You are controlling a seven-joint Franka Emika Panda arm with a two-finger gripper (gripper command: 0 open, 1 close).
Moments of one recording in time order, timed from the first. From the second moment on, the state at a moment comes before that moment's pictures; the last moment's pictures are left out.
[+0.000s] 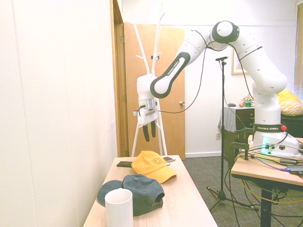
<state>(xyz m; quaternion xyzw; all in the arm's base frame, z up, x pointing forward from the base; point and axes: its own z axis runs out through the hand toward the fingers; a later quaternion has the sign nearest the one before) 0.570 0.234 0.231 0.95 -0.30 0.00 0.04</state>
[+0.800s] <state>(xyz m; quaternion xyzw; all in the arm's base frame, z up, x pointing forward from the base) 0.572 0.309 0.195 0.96 -0.27 -0.02 0.07</state>
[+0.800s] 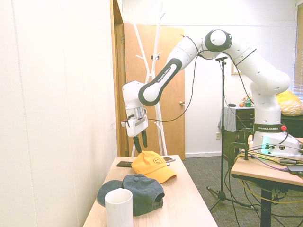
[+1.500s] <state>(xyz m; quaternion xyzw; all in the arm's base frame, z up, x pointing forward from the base) 0.568 0.306 0.179 0.96 -0.26 -0.02 0.07</state>
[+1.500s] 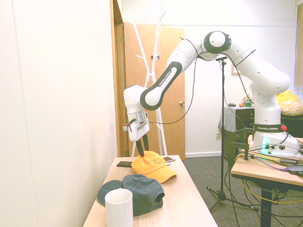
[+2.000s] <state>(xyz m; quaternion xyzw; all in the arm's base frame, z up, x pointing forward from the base) 0.566 0.299 0.172 0.96 -0.26 -0.02 0.07</state>
